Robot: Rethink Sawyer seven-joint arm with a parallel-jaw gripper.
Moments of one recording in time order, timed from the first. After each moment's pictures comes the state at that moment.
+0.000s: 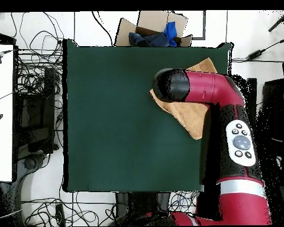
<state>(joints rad) -0.43 -0.58 0.20 1.32 -0.34 0.62 1.32</state>
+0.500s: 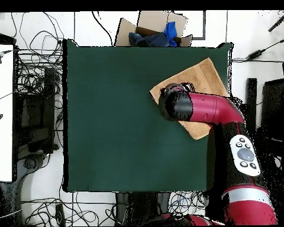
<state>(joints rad) -0.47 -0.59 0.17 1.49 -0.34 0.38 1.32</state>
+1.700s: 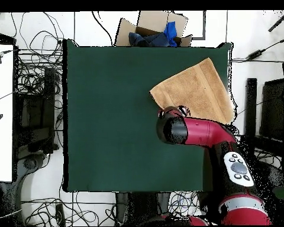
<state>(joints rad) -0.47 -0.58 0.09 1.66 -0.34 0.24 1.32</state>
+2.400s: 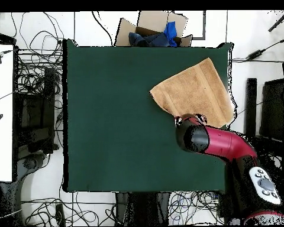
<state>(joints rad) -0.60 -0.61 0.11 1.71 -0.34 0.24 1.32</state>
